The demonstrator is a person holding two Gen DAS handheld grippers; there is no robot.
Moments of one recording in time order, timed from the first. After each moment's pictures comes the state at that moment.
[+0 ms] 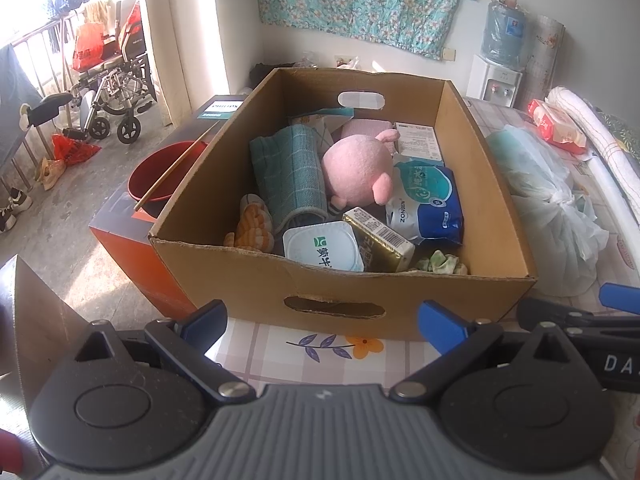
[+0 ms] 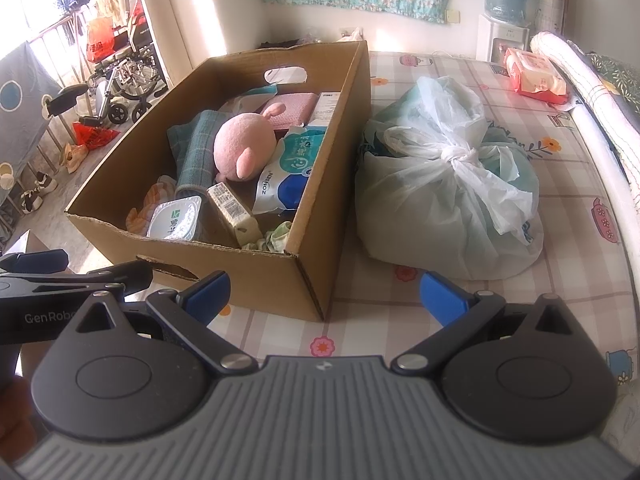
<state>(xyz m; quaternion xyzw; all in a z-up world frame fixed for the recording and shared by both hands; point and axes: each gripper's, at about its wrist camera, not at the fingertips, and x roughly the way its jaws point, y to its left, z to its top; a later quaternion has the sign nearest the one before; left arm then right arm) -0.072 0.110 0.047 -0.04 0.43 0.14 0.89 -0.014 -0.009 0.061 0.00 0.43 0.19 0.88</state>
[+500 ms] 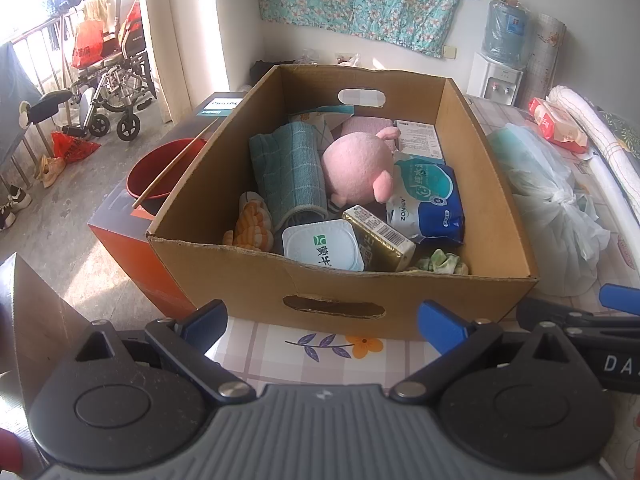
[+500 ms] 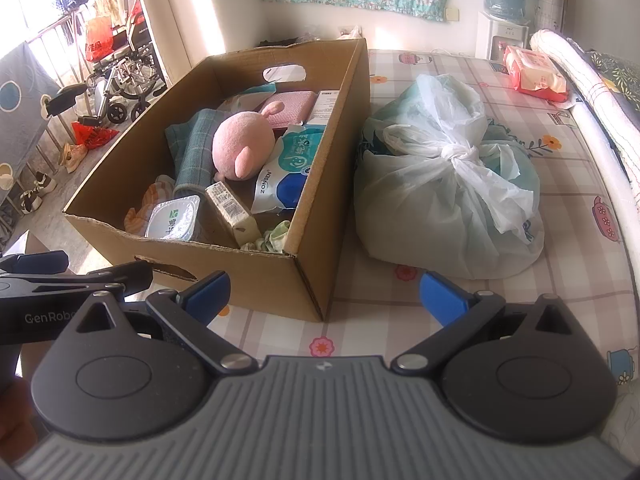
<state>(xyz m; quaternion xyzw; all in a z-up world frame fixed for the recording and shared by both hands) -0.071 0.111 0.045 -0.04 0.43 0.14 0.89 -0.013 -0.008 0.058 0.00 0.44 0.19 0.88</state>
